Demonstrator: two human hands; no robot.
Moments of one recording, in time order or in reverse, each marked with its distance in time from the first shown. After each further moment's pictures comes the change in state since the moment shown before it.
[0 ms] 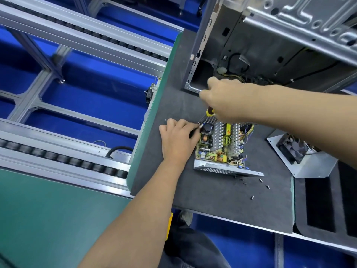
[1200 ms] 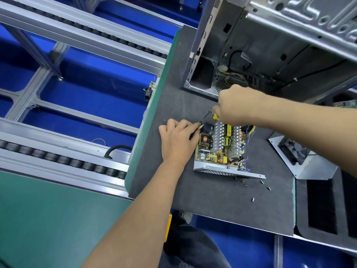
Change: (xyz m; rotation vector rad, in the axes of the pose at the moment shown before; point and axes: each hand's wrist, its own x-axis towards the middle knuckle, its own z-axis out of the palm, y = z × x) left_hand 0.001 0.000 0.001 -0.026 0.033 0.067; right_hand 0.004 0.012 0.020 0.256 -0.087 0.176
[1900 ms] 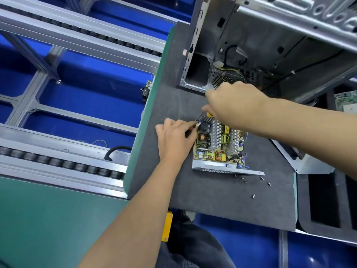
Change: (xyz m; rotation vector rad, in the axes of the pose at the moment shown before) left_hand 0.003 0.000 0.001 -0.055 -0.074 -0.093; right_hand -0.014 -0.005 0.006 -0.060 0.227 -0.069
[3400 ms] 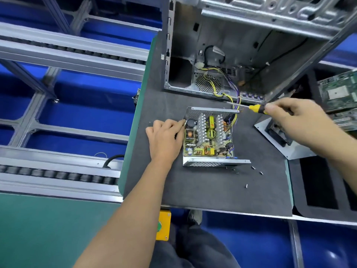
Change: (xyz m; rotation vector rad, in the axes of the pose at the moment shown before) left_hand -0.006 0.001 -0.006 0.137 -0.062 0.123; right_hand -0.127 0.087 0.075 0.991 0.269 0.581
